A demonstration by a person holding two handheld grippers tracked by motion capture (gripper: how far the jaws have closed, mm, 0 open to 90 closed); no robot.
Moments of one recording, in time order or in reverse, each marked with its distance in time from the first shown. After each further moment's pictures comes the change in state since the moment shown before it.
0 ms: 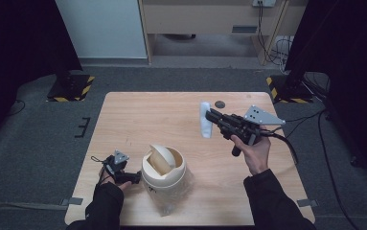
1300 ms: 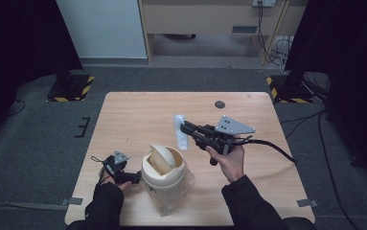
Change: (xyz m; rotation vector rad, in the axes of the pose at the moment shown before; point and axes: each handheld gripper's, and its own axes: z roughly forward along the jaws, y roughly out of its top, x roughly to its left) left arm 0.000 0.000 0.000 0.000 0.000 0.000; right arm 0.042 -0.030 0.043 0.030 0.097 0.014
